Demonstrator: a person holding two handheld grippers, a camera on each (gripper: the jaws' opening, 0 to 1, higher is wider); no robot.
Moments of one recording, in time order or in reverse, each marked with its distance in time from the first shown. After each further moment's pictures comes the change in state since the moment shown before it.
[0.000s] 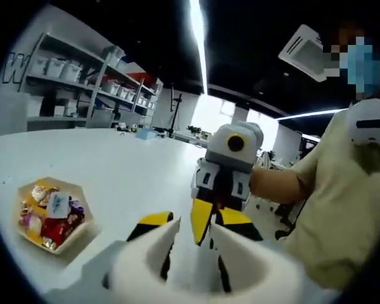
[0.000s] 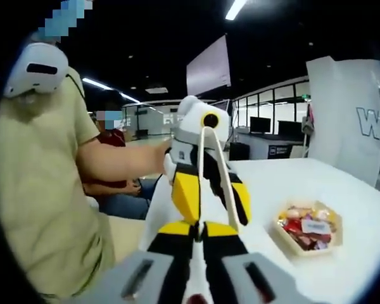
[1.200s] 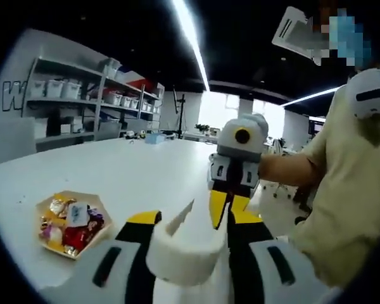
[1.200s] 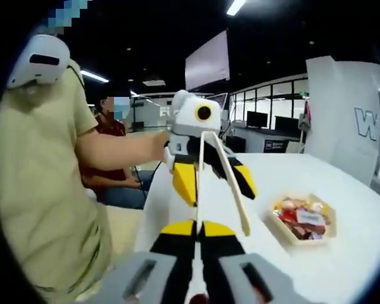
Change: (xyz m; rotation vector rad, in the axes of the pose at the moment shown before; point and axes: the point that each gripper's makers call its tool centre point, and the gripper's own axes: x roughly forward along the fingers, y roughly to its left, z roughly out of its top) left arm -0.015 0.012 -0.008 0.139 0.013 0.102; right arm -0.013 0.001 -0.018 -0.029 0.078 -0.043
